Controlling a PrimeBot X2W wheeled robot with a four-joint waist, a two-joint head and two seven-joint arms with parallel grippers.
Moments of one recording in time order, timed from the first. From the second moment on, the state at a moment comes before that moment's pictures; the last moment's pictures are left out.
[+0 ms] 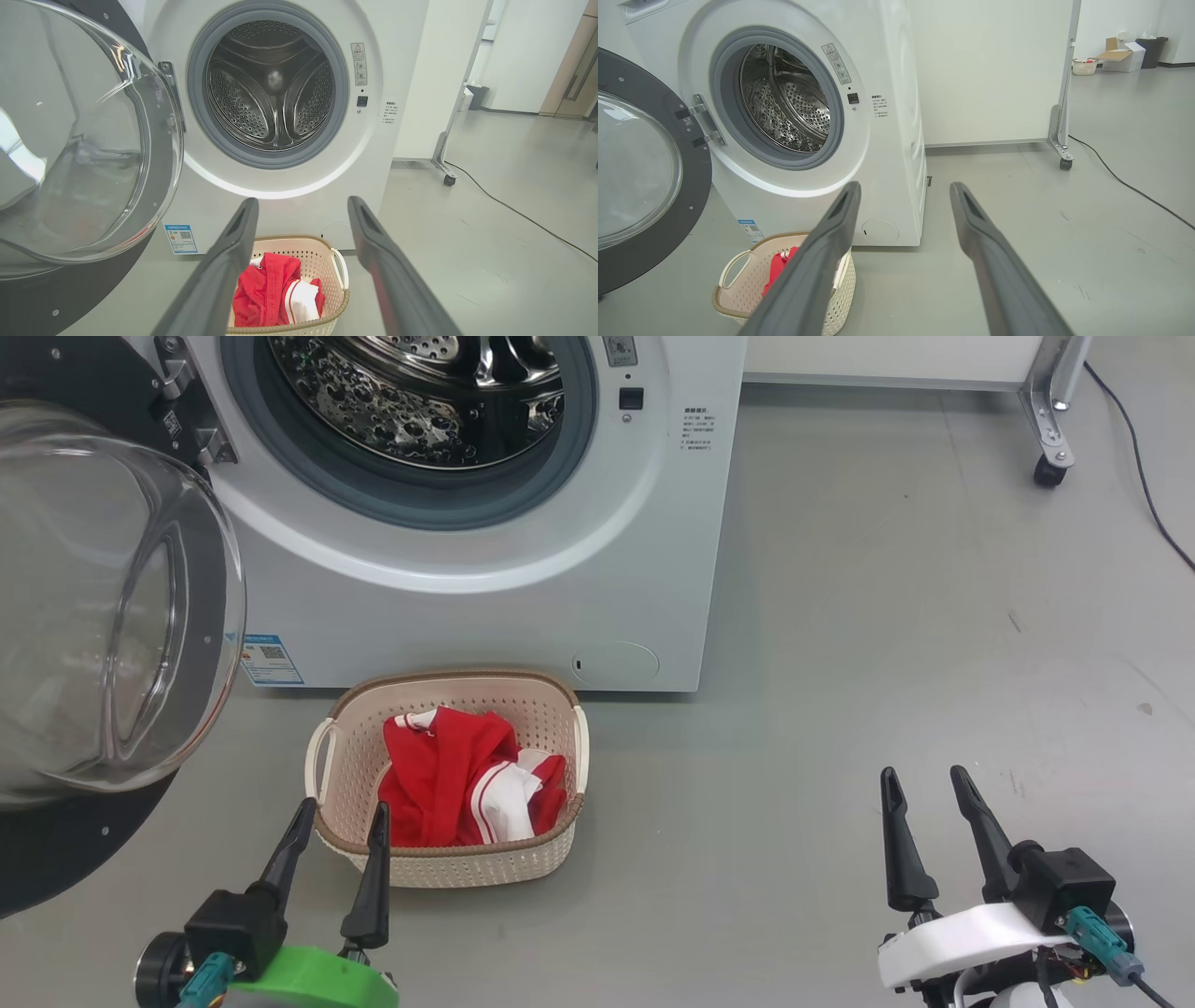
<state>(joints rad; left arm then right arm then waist) 0.00 0.04 -0.16 0.19 -0.32 -0.07 -0.25 0.07 -0.06 0.19 0.11 0.35 0.05 -0.25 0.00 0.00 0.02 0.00</state>
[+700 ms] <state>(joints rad) 0.00 0.04 -0.16 0.19 -0.32 -0.07 -0.25 0.07 -0.06 0.18 0.11 0.35 0.05 -0.25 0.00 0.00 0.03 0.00</state>
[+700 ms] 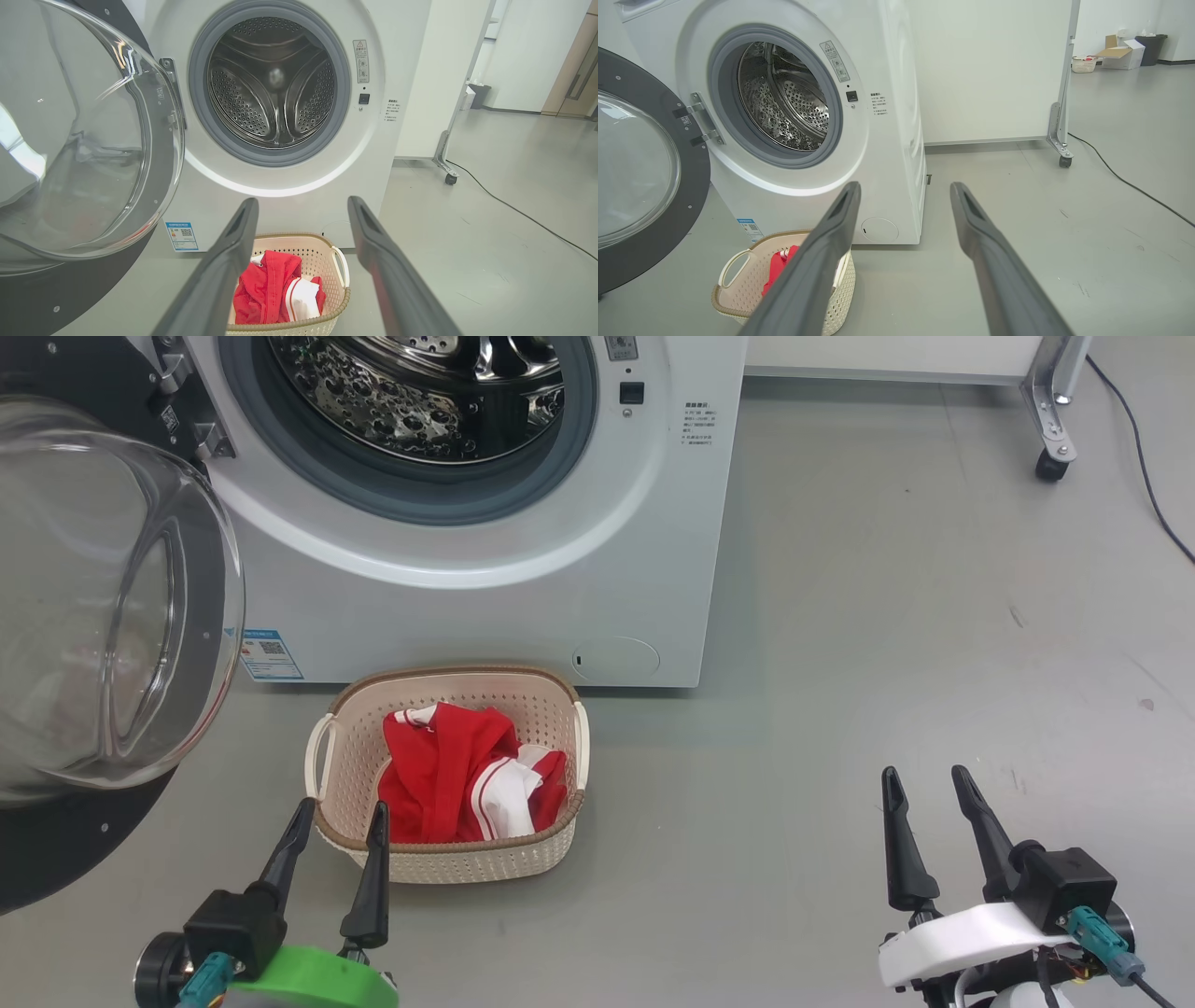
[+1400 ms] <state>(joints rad) 0.00 0.04 -0.19 0.19 -0.33 -0.07 -0.25 0.07 -0.06 0.17 0.10 0.35 0.05 -0.25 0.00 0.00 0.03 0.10</state>
